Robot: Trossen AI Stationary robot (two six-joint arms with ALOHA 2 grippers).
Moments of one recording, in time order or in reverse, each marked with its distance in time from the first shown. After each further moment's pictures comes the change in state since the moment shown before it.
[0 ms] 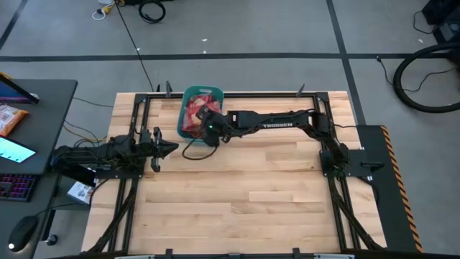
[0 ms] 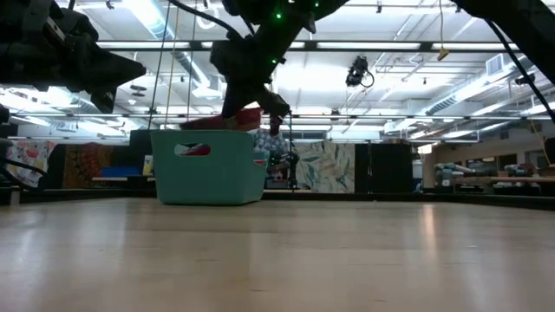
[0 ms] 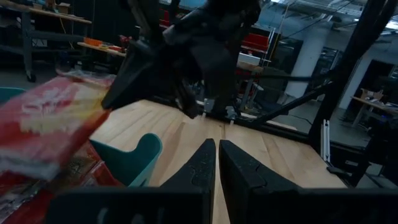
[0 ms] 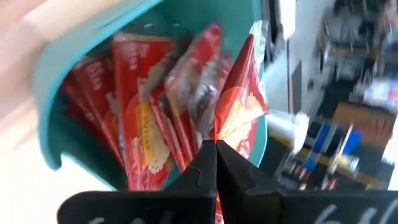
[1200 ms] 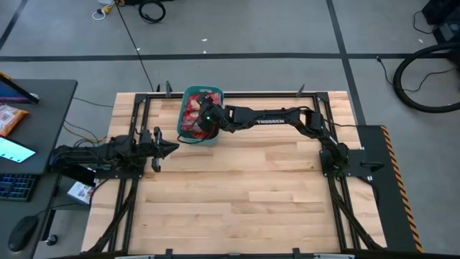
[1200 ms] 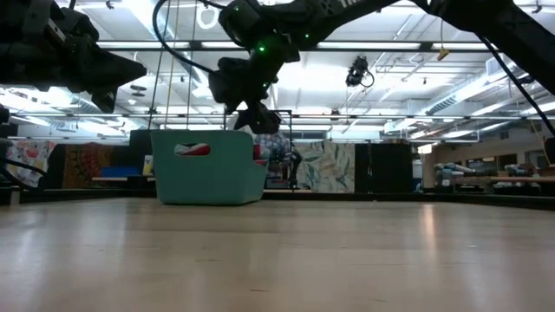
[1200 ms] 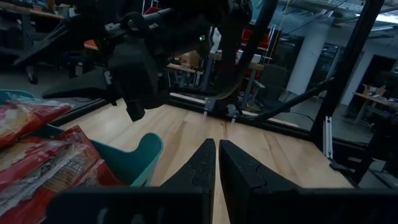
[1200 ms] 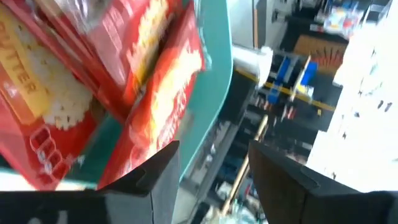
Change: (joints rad) left arm 0.000 0.019 0.000 0.013 0.000 0.018; right arm -0.074 0.093 0.018 0.225 0.255 -0.103
